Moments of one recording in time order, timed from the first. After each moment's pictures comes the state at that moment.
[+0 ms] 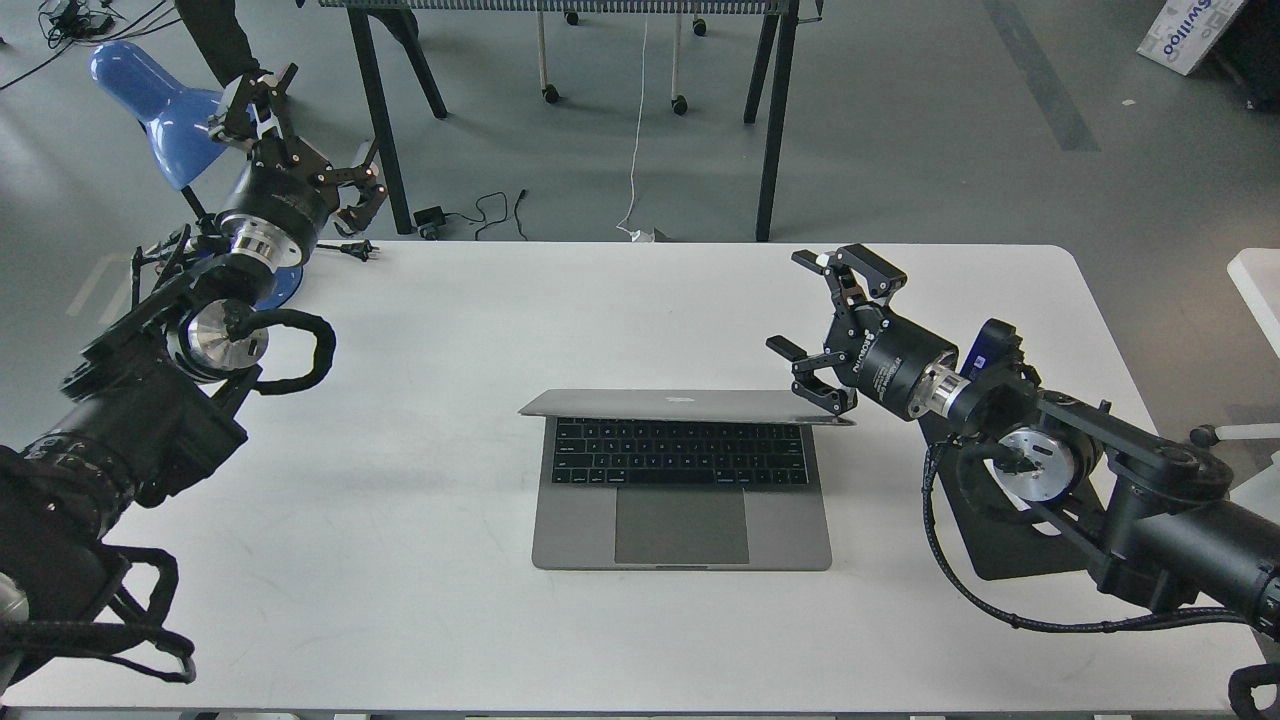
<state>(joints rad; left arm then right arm) -0.91 0.21 -0.73 -0.33 -0.04 -0.49 -0.37 0.69 -0.38 0.41 0.95 -0.17 0.36 0.23</state>
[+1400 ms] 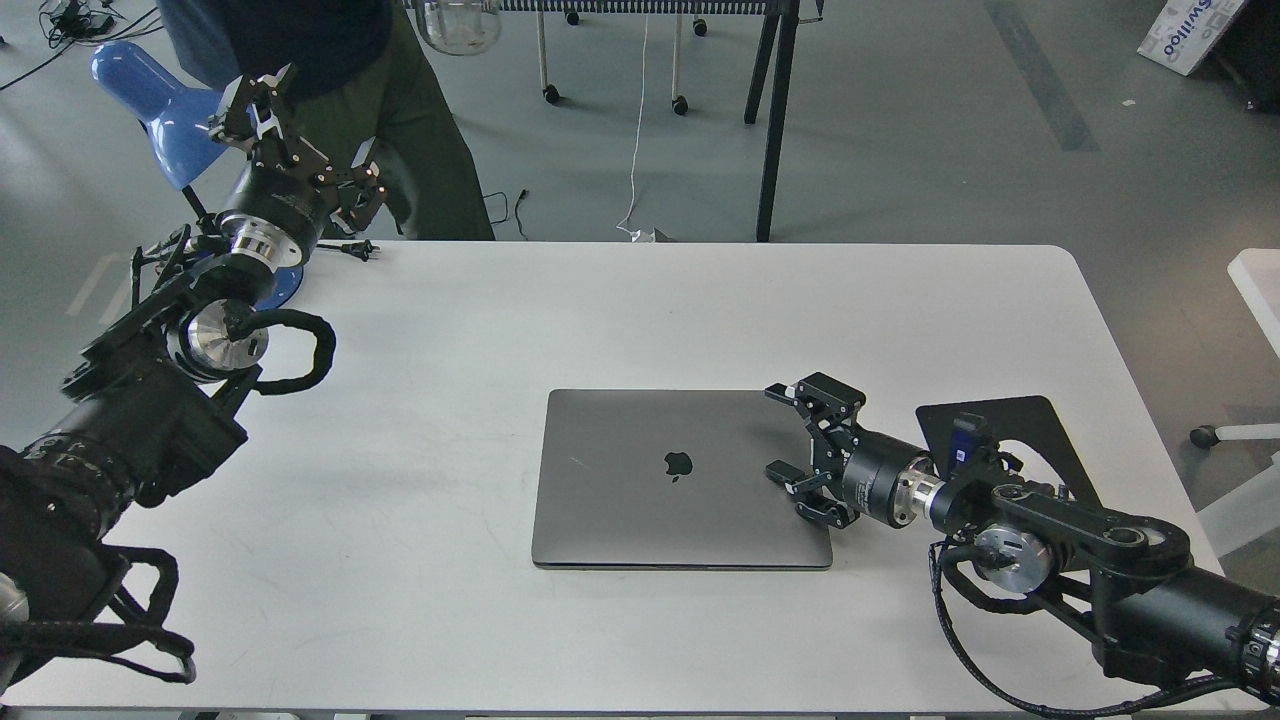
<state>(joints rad) -0.91 0.21 -0.73 -0.33 -0.04 -0.49 -0.37 0.61 -0.35 0.25 0.91 -0.29 0.28 0.23</state>
